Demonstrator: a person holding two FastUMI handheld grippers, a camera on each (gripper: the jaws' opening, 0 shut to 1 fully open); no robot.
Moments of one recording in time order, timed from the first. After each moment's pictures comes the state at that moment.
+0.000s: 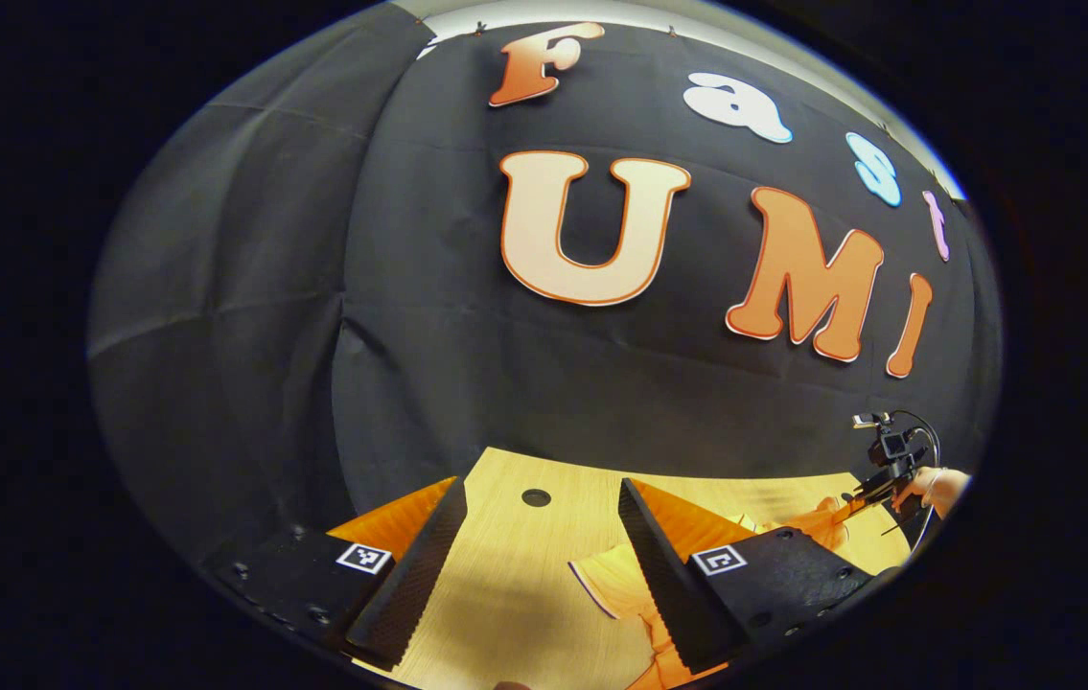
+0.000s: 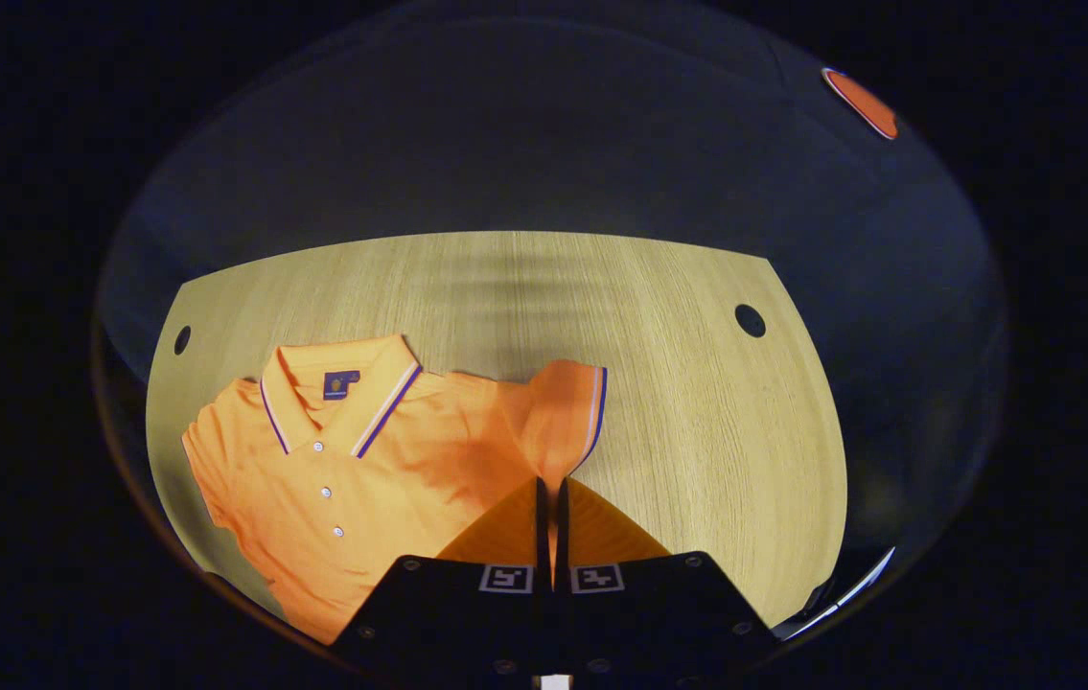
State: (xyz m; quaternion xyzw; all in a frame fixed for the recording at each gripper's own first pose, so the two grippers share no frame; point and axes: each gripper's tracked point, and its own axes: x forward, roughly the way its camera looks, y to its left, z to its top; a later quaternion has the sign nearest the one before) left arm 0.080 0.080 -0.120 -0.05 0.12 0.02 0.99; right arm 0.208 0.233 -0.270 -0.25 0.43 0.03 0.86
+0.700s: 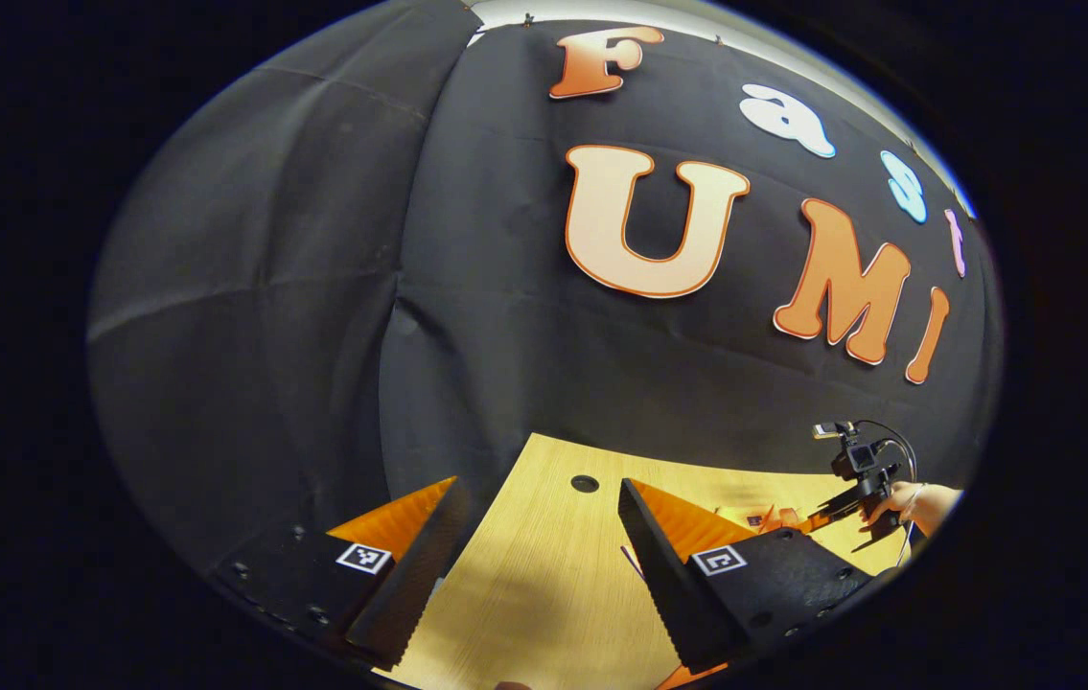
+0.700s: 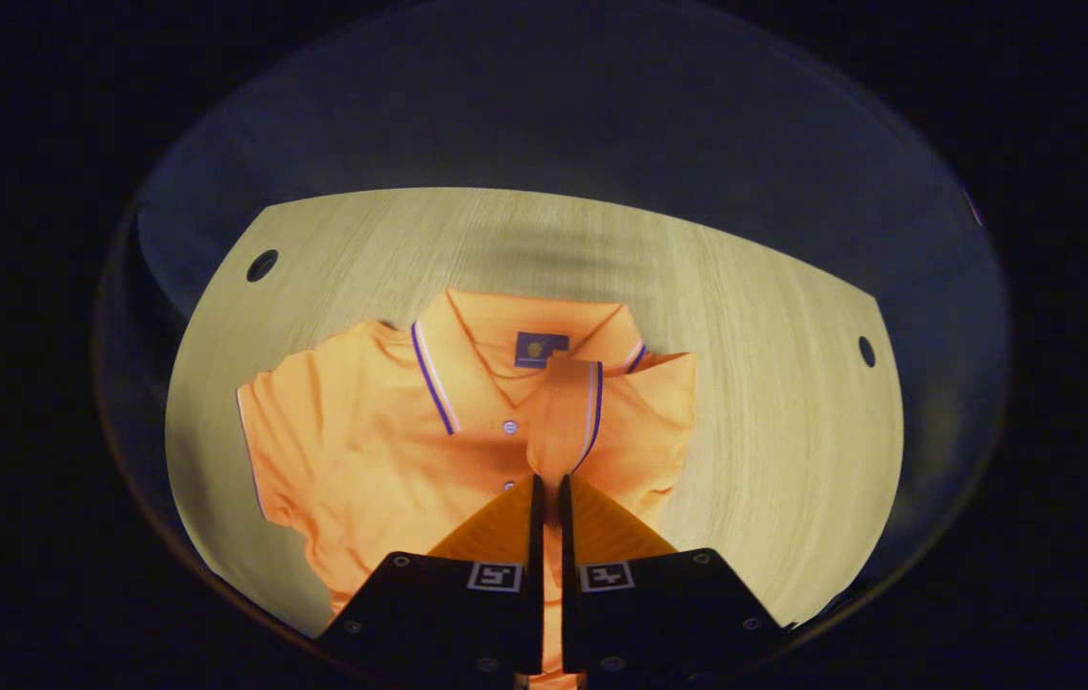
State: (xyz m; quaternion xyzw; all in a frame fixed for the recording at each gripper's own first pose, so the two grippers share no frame) left arm 0.059 0.153 -0.148 -0.07 0.15 0.04 0.99; right arm 0.143 0.372 -0.353 -0.27 0.48 0.13 0.82
